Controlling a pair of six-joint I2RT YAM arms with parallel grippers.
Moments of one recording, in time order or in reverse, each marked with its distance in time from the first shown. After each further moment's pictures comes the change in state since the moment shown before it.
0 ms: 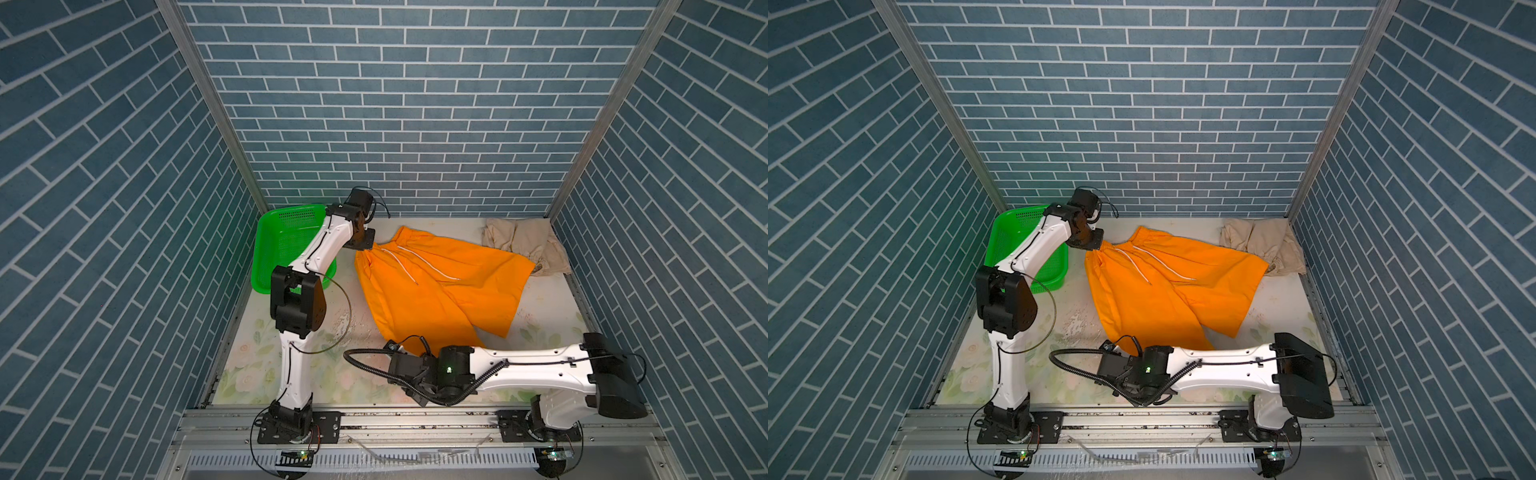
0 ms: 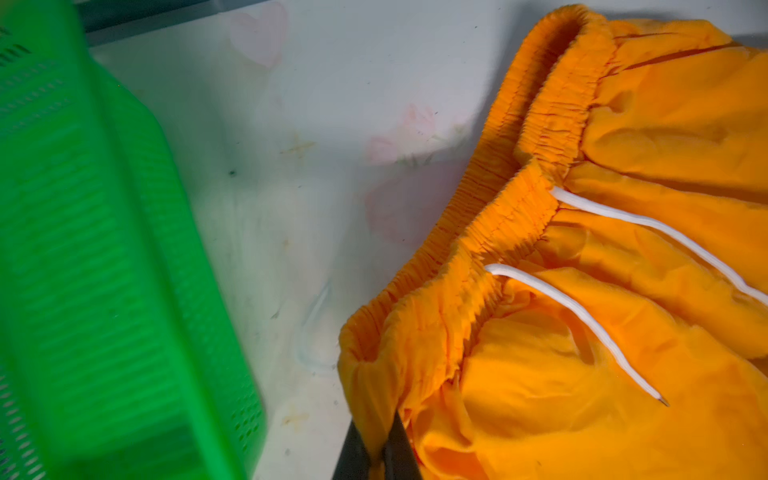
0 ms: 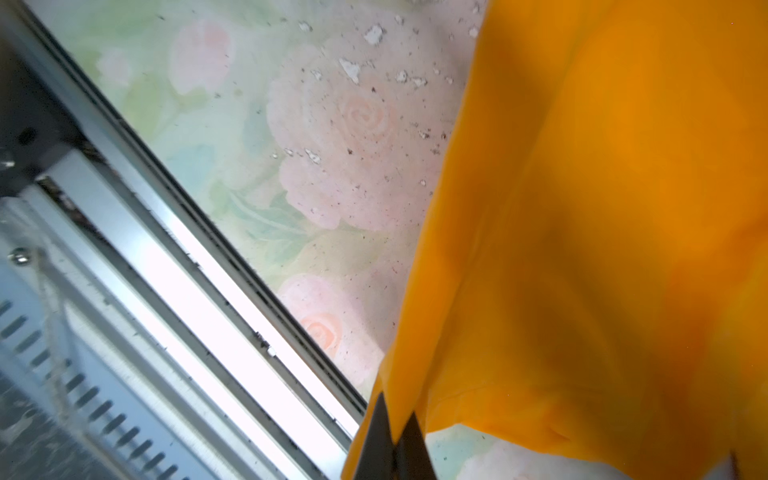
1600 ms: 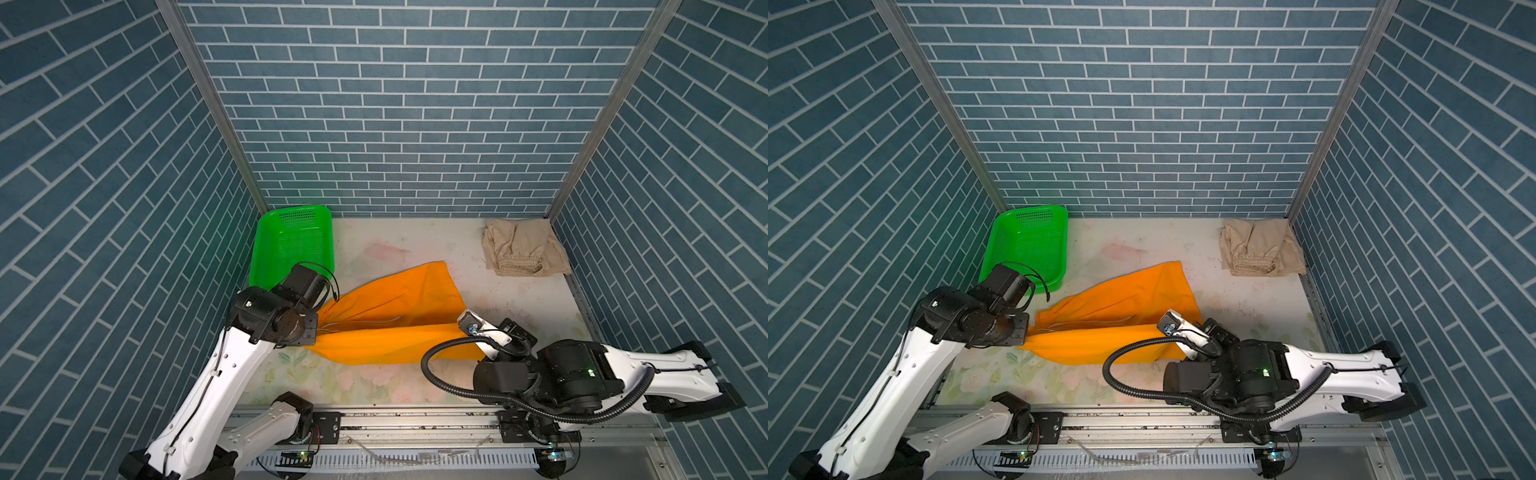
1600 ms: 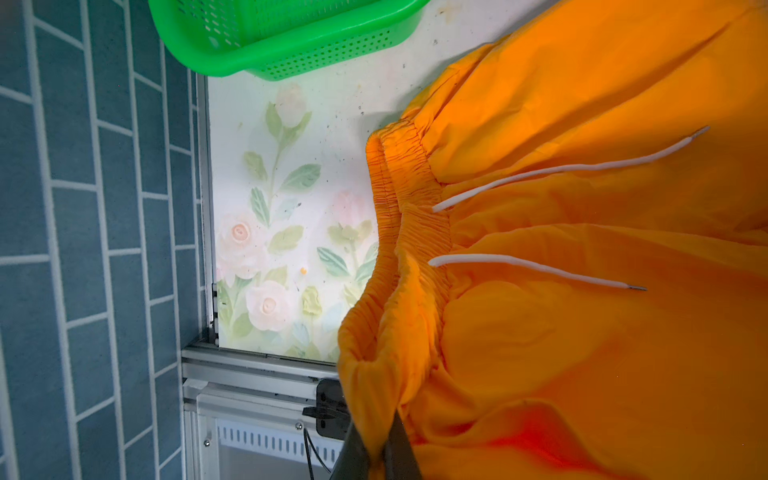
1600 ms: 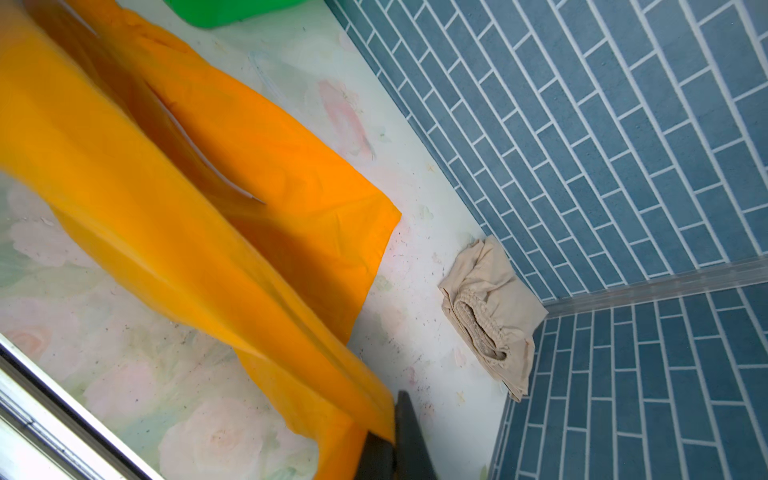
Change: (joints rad) left arm -0.142 -1.062 -0.722 -0.554 -0.154 -0.325; right arm 0.113 -0.481 0.168 -0.532 0.705 -0.103
